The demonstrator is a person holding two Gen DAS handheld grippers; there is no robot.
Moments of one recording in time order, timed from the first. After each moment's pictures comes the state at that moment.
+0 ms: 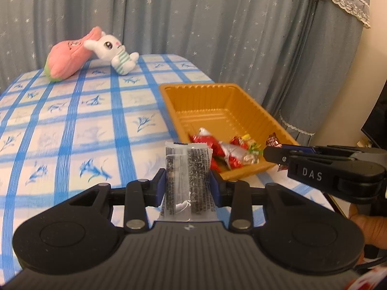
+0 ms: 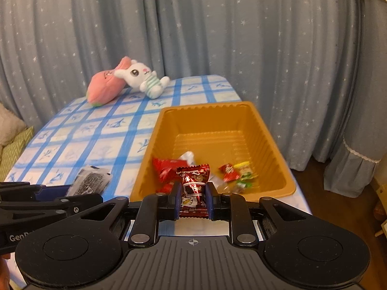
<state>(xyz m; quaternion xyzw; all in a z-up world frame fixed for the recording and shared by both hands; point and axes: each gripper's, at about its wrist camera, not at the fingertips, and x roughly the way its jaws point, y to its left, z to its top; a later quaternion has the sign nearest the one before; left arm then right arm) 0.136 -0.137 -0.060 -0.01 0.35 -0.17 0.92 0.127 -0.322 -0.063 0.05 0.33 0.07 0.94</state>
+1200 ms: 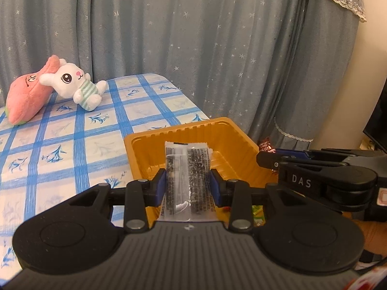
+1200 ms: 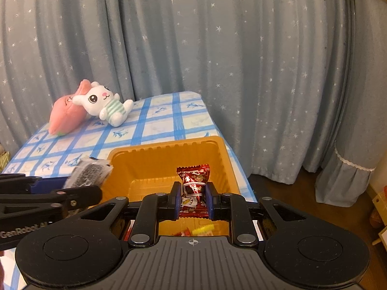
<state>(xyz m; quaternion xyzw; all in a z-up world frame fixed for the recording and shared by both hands) 0.265 -0.204 -0.058 0.02 0.33 -0.20 0.92 0.247 -0.382 -0.062 0.07 0.31 0.04 0.95</state>
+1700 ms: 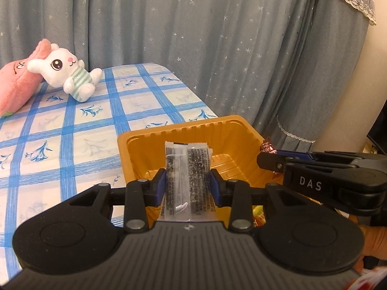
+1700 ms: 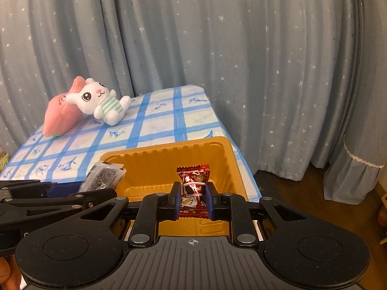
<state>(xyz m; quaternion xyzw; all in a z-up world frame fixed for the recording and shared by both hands) 0.311 -0.209 -0.087 0.01 0.35 -0.20 0.92 0.292 -0.390 -0.080 0.08 0.33 0.05 0.94</state>
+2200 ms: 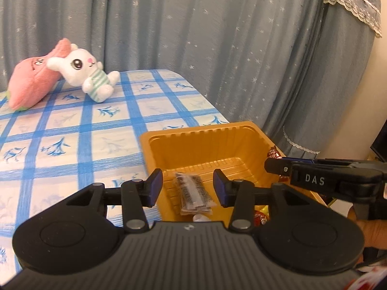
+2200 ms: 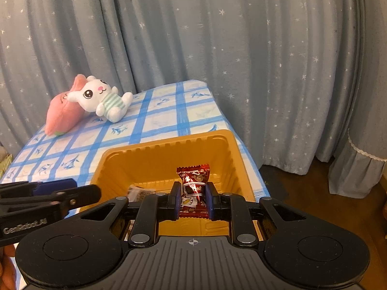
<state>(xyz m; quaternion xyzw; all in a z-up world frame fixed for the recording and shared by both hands) 0.296 -0.178 -0.081 -0.02 0.33 -0.17 0.93 0.294 -0.390 -0.085 0.09 0.34 0.06 0.94</state>
